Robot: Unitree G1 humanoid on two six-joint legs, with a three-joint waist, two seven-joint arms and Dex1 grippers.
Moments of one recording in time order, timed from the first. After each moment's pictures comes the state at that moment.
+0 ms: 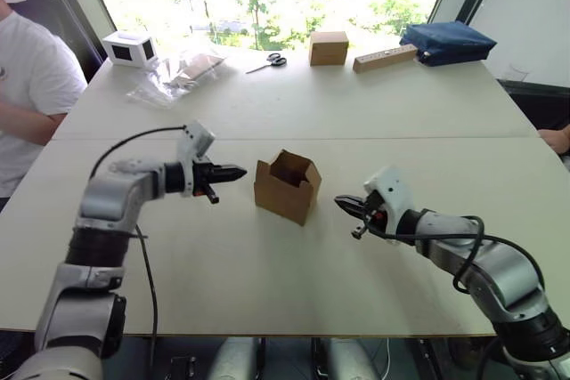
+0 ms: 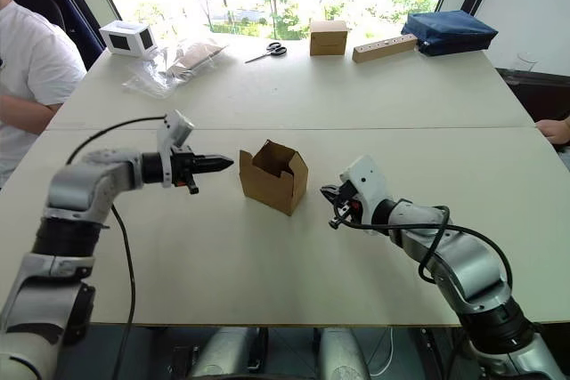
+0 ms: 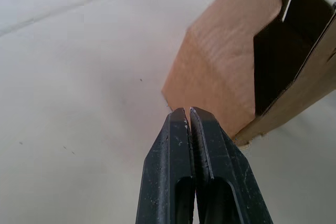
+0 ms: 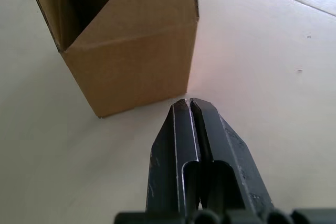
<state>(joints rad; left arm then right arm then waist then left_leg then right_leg) -0.55 0.52 -0.04 0.13 -0.38 0.77 -1.00 -0.25 -0.64 0.15 -0.42 0.53 0.74 0.44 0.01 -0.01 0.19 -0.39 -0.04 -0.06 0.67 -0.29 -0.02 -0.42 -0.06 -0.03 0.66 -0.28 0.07</state>
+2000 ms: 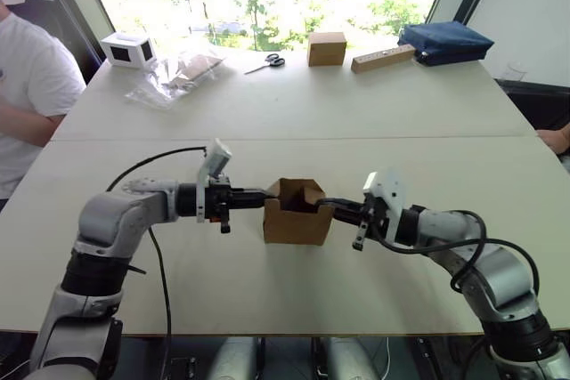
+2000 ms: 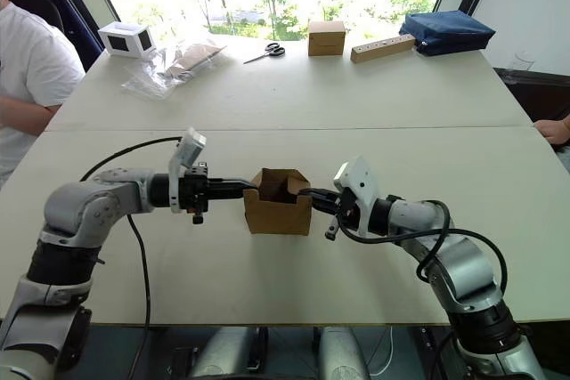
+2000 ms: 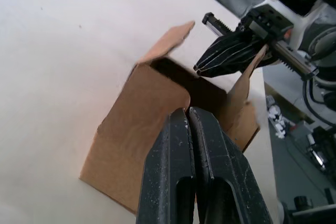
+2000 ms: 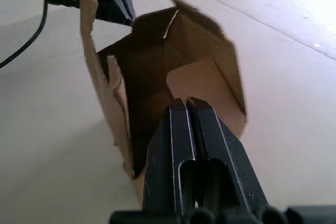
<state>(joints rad) -0.51 0.58 -0.05 -0.13 -0.65 0.95 -1.03 -0.23 -0.61 0.11 -0.41 0.46 0.58 0.78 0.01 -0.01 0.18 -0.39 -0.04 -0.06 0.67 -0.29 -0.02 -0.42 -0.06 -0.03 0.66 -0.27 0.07</state>
